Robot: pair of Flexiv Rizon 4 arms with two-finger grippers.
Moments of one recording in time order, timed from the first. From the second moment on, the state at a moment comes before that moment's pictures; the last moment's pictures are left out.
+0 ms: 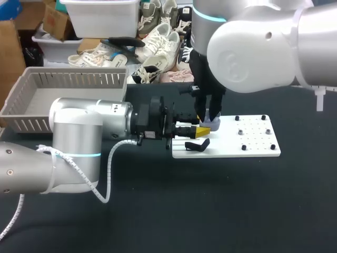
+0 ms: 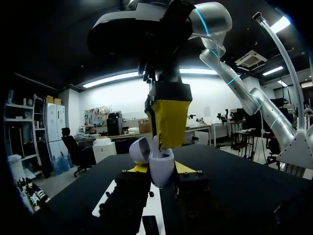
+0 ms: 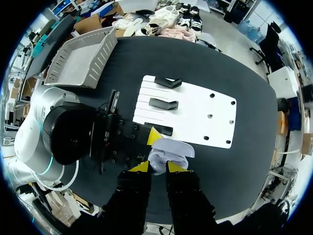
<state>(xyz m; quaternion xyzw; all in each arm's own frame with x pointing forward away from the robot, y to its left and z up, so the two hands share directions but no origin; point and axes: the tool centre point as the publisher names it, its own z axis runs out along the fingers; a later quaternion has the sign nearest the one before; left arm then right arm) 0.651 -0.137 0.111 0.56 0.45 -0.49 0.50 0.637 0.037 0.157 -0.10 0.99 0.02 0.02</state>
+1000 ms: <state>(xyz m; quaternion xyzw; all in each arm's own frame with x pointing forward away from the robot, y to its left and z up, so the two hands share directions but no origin) 0.652 -0.136 0.111 0.56 0.45 -0.49 0.50 0.667 0.000 0.194 0.02 1.00 0.03 0.06</state>
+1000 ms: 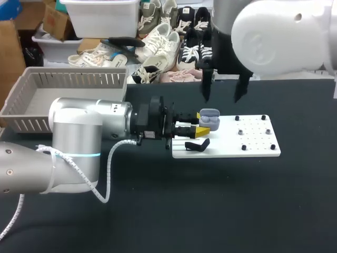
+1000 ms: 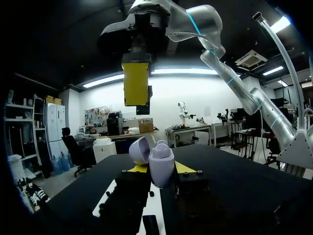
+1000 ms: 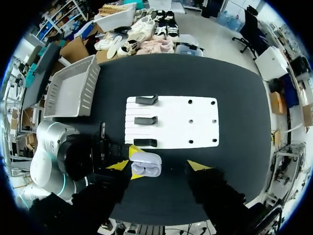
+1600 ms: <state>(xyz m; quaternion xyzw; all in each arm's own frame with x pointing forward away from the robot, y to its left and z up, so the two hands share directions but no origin) 0.652 -0.136 0.111 0.56 0.45 -0.49 0.50 0.684 -0.024 0.157 0.07 1.00 0.01 0.05</state>
